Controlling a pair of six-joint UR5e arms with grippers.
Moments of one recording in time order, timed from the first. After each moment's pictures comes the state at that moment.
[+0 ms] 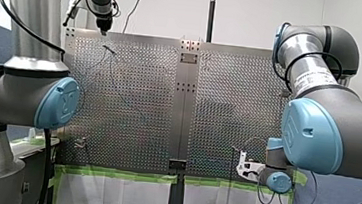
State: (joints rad) left arm 0.02 -1.38 -1.57 -3.64 -1.76 -1.49; right arm 1.74 -0.61 1.87 -1.15 1.31 1.65
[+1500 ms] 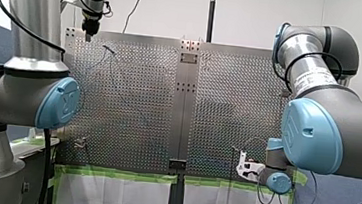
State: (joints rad) left arm 0.02 -1.36 -1.59 -3.90 -1.90 -1.57; right arm 1.74 -0.61 1.87 -1.15 1.31 1.65
